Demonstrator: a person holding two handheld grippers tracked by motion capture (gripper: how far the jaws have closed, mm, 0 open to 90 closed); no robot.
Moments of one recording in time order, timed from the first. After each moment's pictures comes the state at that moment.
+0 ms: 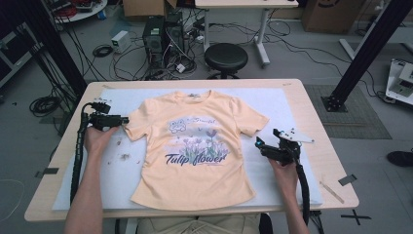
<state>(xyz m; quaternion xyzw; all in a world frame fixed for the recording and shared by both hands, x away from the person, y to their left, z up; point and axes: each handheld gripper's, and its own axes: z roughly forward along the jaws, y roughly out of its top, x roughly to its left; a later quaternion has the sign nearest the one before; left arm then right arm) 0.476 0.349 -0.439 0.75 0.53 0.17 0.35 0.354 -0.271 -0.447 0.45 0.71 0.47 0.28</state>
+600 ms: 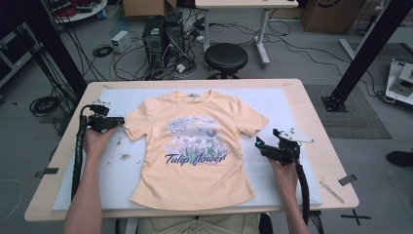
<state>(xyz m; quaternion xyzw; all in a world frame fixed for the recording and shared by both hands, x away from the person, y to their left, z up) 0.467 0.352 -0.441 0.74 0.53 0.18 0.36 0.354 -0.270 -0.447 0.45 0.71 0.47 0.27</state>
